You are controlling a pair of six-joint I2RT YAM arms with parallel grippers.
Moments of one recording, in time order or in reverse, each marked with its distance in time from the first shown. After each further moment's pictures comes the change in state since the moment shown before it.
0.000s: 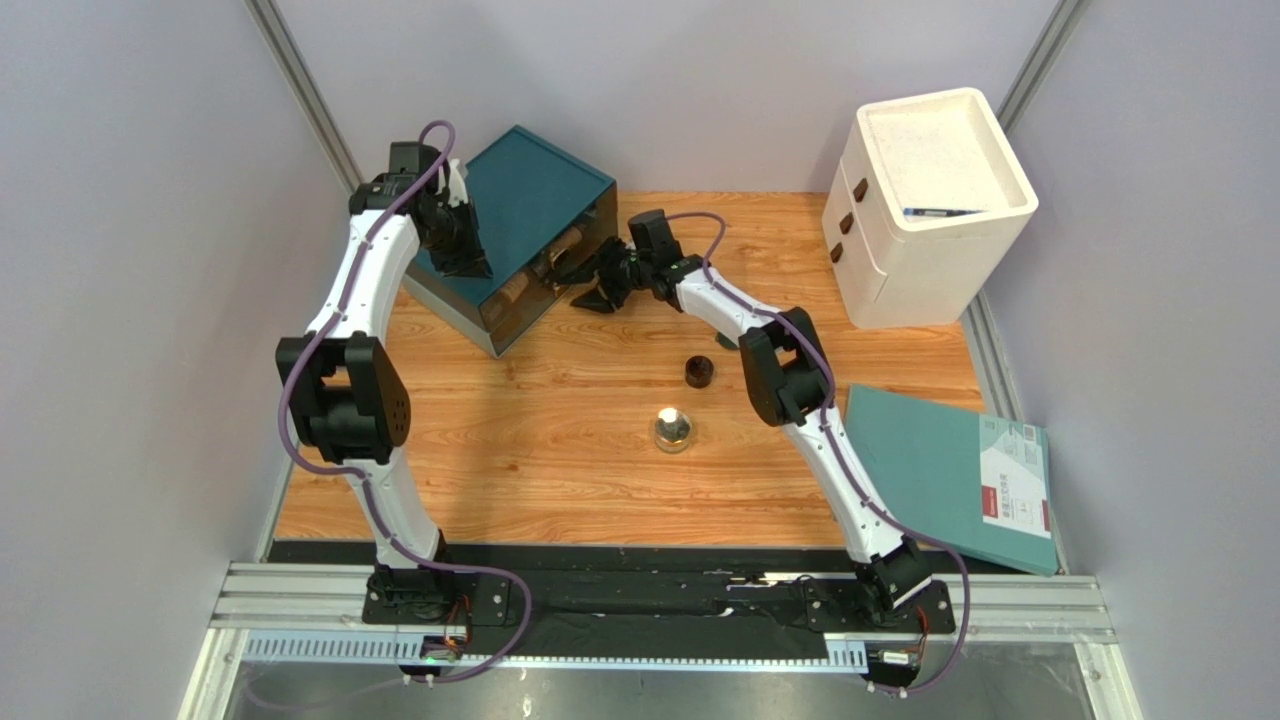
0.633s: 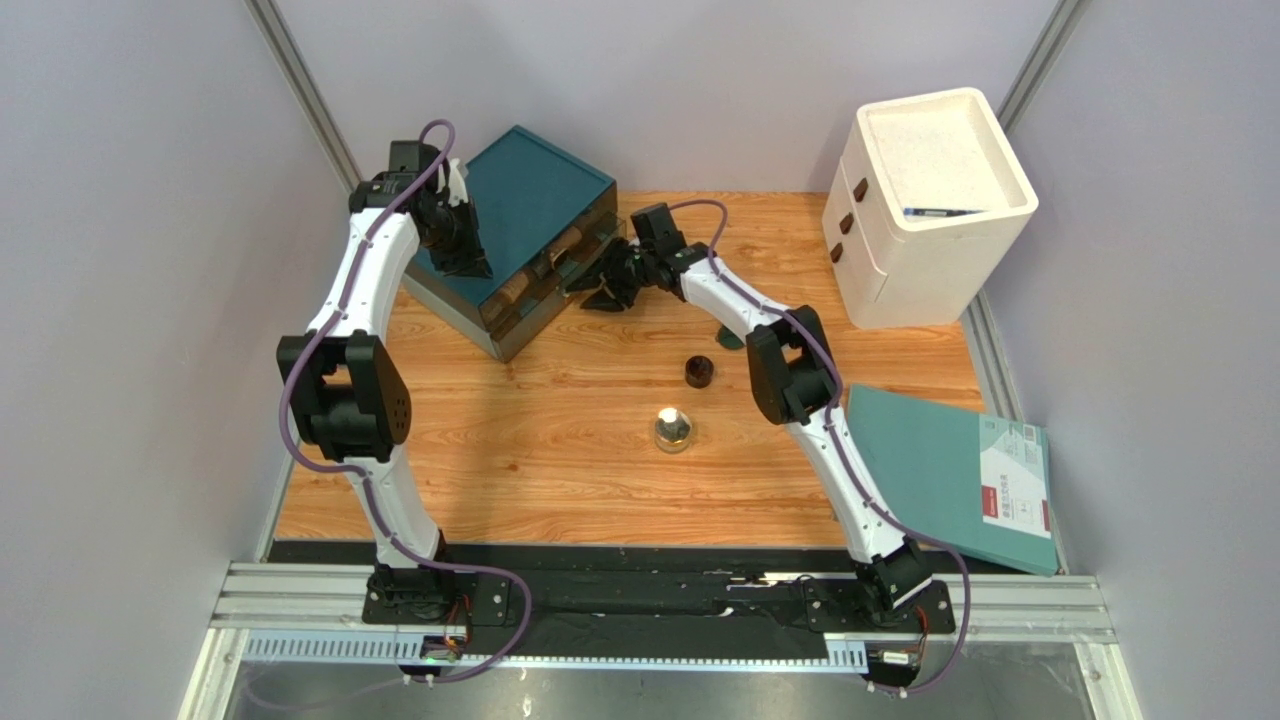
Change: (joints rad) left arm 0.001 0.011 0.018 -0.018 0.003 0.002; right arm -0.015 -0.003 0.055 -0.195 0.014 -0.161
